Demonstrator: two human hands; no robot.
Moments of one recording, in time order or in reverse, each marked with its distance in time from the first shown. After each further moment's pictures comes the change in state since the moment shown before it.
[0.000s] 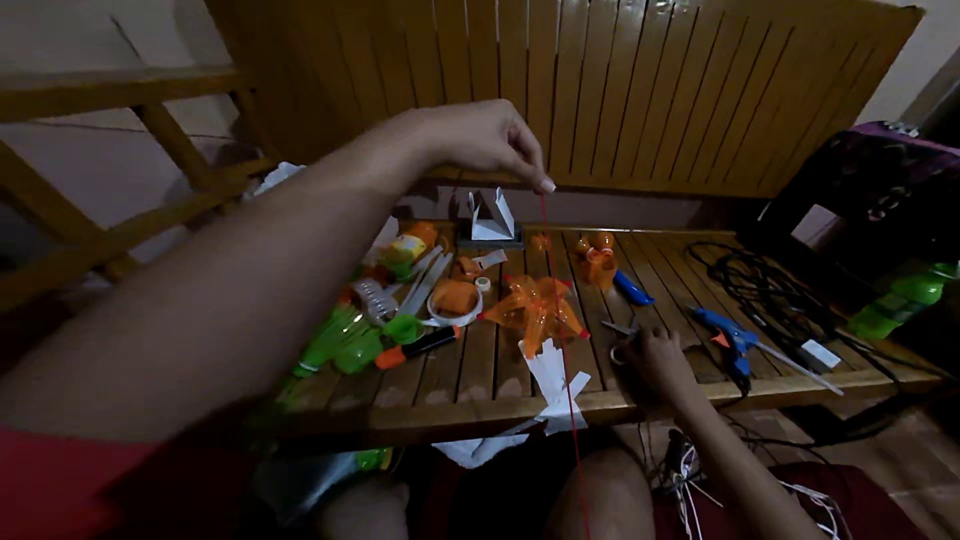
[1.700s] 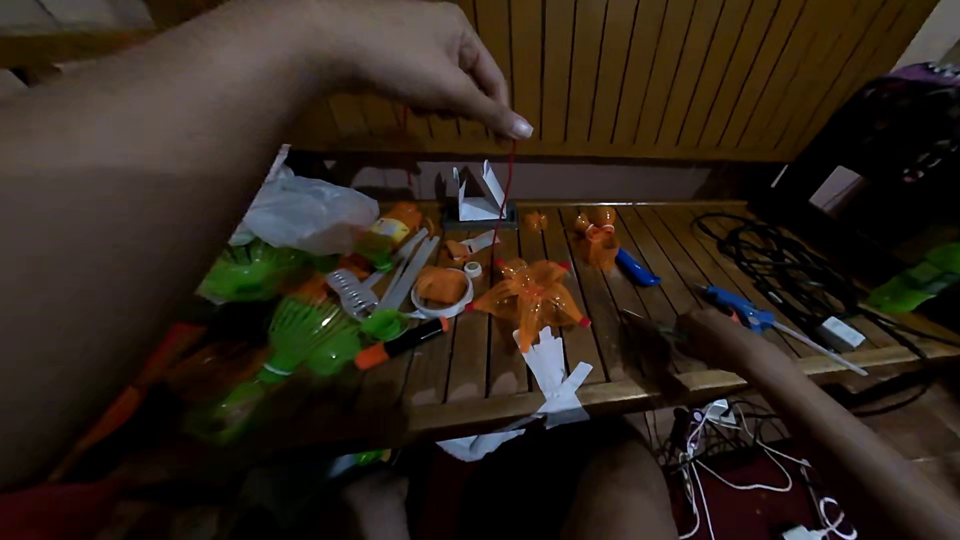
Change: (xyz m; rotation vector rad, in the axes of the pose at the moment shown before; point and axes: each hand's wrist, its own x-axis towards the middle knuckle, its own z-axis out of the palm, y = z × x) left_hand -0.001 -0.001 -0.017 0.099 0.019 -0.151; right_hand 0.008 0.029 -0.064 -0.229 -0.382 -0.045
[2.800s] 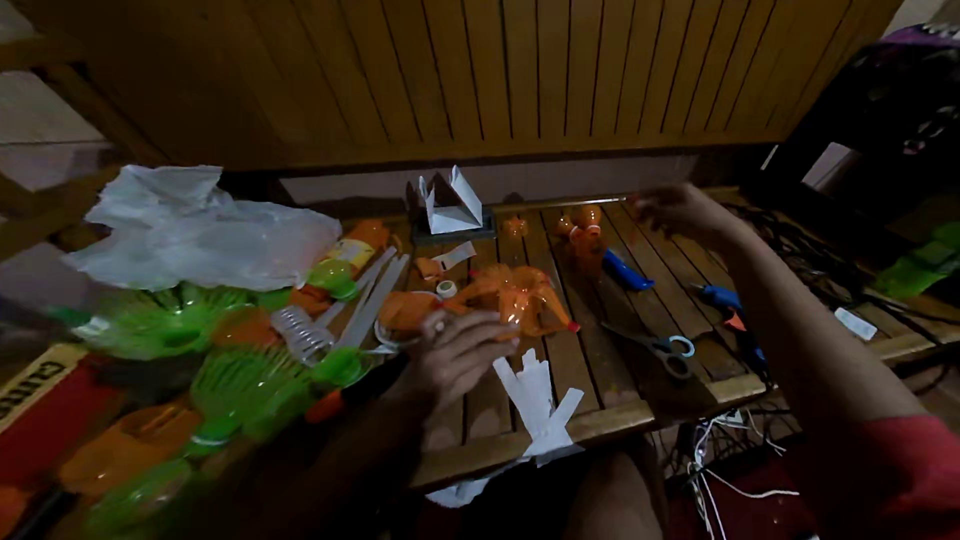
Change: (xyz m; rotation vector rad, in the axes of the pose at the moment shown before) left_hand -0.054 -0.083 0.285 0.098 0.749 0.592; right_hand 0.090 0.006 -0.104 0.602 0.470 -0.325
